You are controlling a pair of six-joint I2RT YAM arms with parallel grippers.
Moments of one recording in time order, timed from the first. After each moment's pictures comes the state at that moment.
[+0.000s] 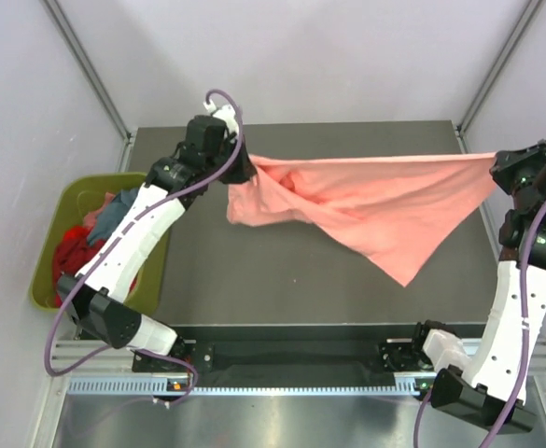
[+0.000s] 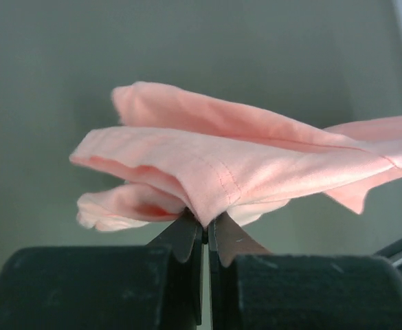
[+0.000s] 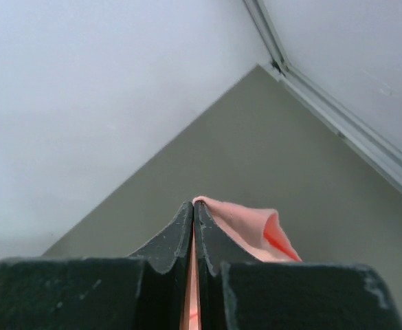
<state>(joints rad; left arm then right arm) -0.48 1.46 1.61 -0.68 0.05 -0.39 -0.40 0.94 1.39 -0.61 -0.06 0.57</state>
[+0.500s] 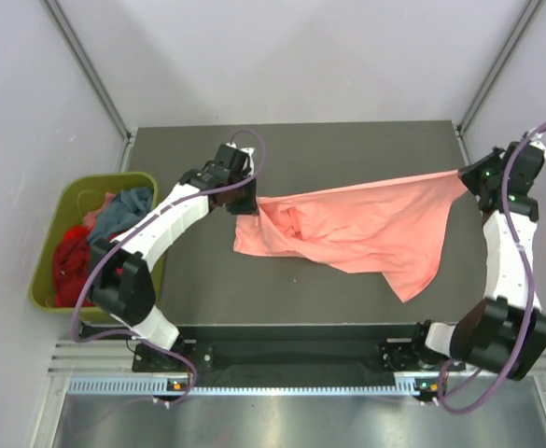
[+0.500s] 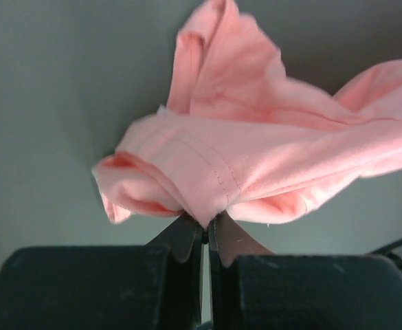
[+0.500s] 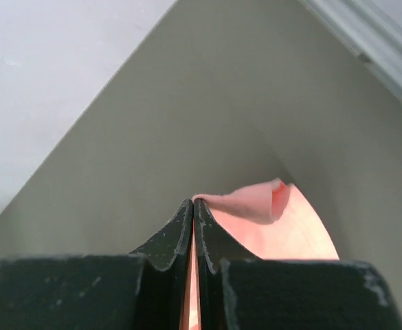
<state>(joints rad) -0.47 1.59 1.34 -0.67 0.10 -0.39 -0.37 1.21 1.12 -0.37 -0.13 0.57</state>
